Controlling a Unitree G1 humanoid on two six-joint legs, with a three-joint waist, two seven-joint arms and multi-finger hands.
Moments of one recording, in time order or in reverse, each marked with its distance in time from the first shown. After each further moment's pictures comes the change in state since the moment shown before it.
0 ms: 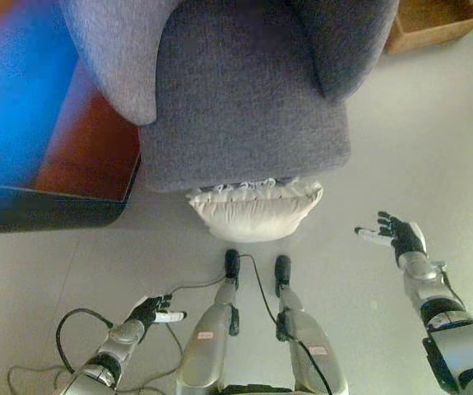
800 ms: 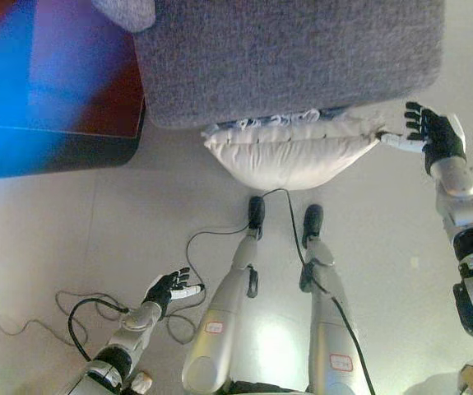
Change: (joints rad) left arm 0.021 -0.009 -0.076 -0.174 -0.222 -0.043 0.050; right arm -0.370 -0.174 0.099 -0.199 0.009 0.064 0.037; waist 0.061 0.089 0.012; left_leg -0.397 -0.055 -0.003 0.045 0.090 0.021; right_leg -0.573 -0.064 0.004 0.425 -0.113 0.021
